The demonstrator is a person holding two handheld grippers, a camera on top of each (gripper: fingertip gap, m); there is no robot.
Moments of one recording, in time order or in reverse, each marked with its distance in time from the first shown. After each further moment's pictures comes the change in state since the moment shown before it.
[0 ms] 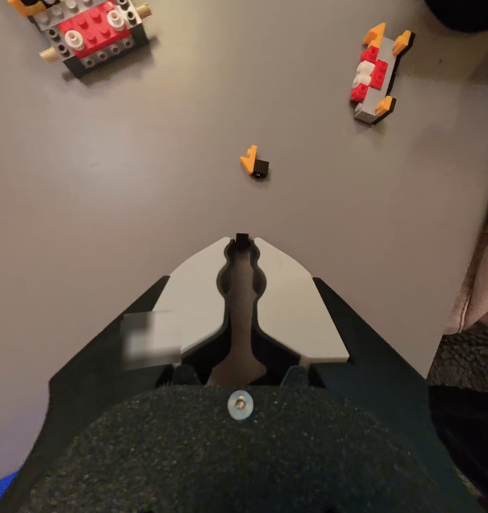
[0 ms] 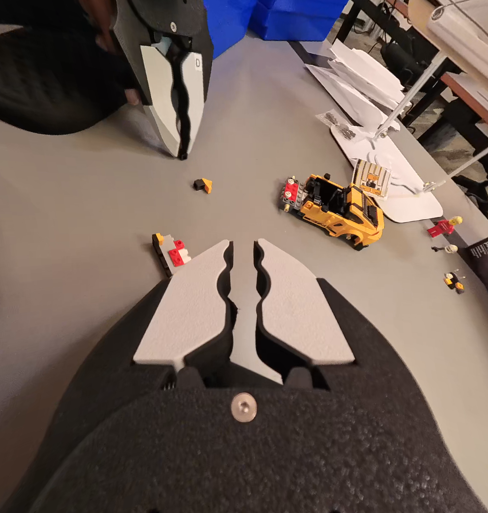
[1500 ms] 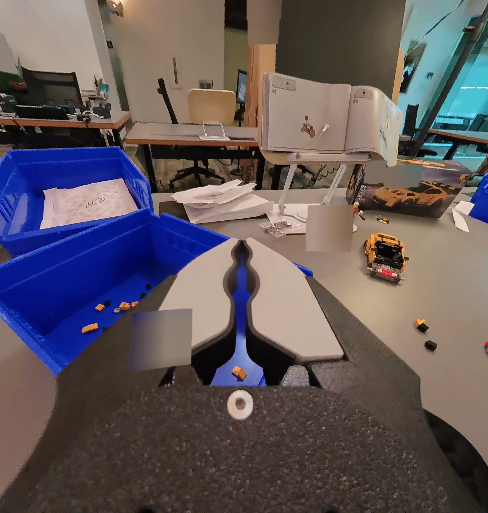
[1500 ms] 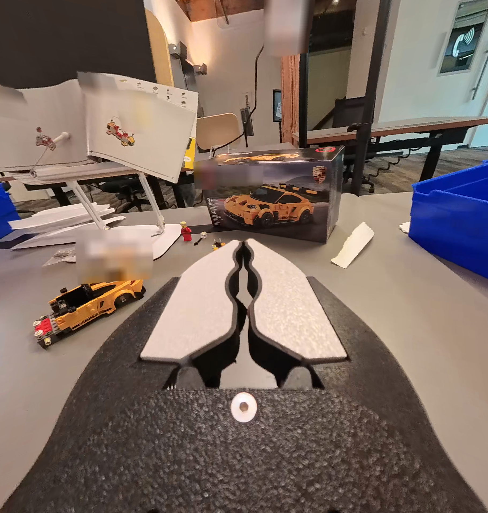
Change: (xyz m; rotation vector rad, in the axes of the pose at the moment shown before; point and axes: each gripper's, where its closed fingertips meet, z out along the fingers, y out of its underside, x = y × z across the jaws) left arm -0.071 0.098 -0.278 1.012 -0.883 -0.494; right arm 0.179 0.061 -0.127 0.374 0.948 0.641
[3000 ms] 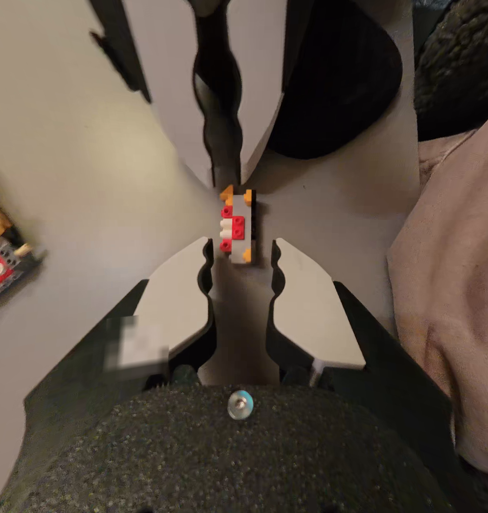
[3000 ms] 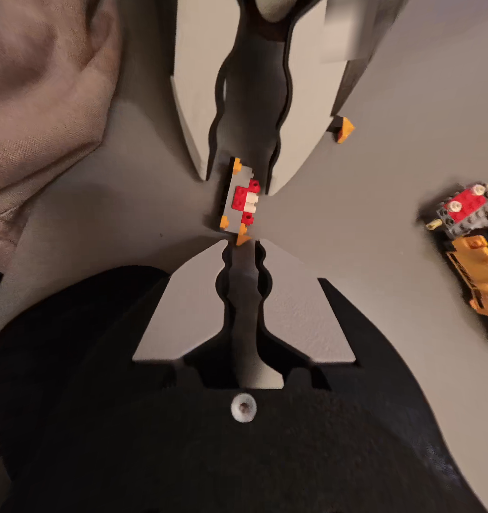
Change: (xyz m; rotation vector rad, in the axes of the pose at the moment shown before) left arm 0.354 0.200 0.044 -0.699 1.087 0.599; right arm -0.188 0.147 -0.109 -0.677 -1.612 -0.930
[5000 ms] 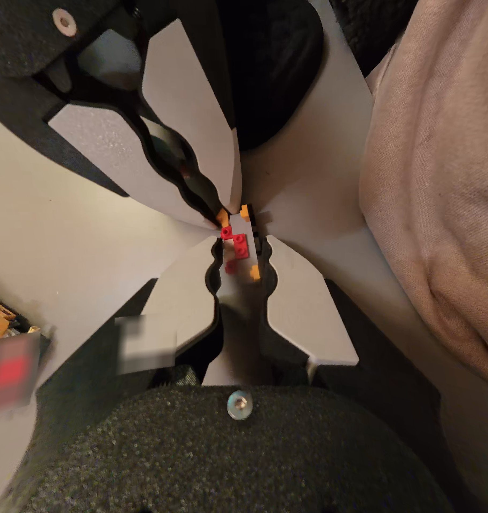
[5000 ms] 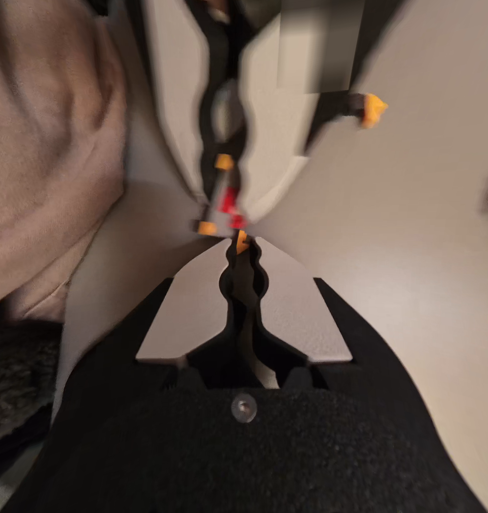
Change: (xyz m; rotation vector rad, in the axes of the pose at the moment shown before) left arm 0.016 0.004 0.003 0.032 0.161 0.341; right arm -0.012 -0.011 0.017 -0.092 -0.077 0.238
